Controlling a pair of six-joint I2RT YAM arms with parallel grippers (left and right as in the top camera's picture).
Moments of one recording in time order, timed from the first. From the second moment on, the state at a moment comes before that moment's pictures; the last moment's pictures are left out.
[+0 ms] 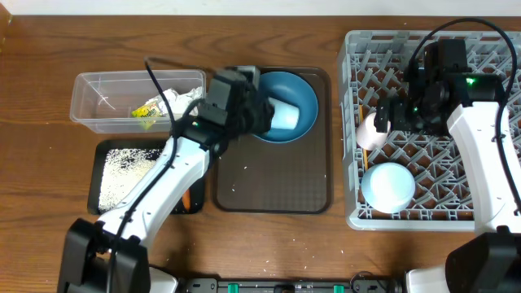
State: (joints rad) left arm -0.41 1.56 1.11 -0.31 0.23 -0.37; right arm 0.01 1.62 1.48 -1.16 -0.08 0.08
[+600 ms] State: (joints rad) left arm -0.30 1.76 1.12 -0.21 0.48 -0.21; right arm 0.01 1.62 1.48 -1.16 -0.08 0.08
